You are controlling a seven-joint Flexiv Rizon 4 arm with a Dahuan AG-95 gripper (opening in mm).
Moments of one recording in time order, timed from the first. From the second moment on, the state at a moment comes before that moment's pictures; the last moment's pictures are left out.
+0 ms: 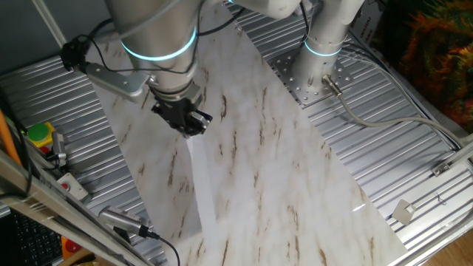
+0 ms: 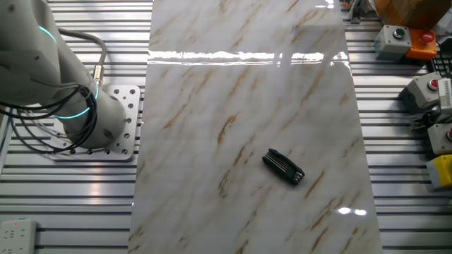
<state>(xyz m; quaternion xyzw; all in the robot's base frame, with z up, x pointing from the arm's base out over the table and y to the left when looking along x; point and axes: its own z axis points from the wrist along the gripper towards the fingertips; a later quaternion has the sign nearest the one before) 0.560 0.200 0.340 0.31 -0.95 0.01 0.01</state>
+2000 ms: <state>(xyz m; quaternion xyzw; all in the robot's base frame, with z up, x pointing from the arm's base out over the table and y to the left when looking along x) 0.574 0.161 0.321 0.39 -0.92 0.03 -0.01</state>
